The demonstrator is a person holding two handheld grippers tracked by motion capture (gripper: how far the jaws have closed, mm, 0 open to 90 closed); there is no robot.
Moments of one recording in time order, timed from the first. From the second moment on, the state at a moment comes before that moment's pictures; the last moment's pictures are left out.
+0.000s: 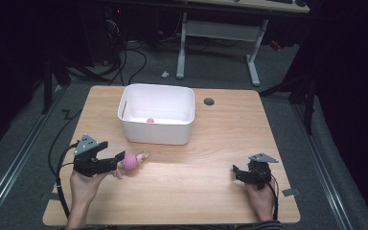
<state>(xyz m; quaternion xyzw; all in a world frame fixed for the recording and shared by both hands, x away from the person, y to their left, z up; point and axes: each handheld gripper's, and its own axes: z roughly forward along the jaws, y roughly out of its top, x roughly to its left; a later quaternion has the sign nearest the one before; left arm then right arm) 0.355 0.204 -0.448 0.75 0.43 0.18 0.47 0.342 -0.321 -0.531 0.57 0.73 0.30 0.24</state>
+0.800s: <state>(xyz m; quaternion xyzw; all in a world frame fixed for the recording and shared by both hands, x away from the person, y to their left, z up) 0.352 0.186 -0.490 0.77 0.42 0.17 0.44 0.342 -0.321 -0.531 0.57 0.73 0.30 0.24</state>
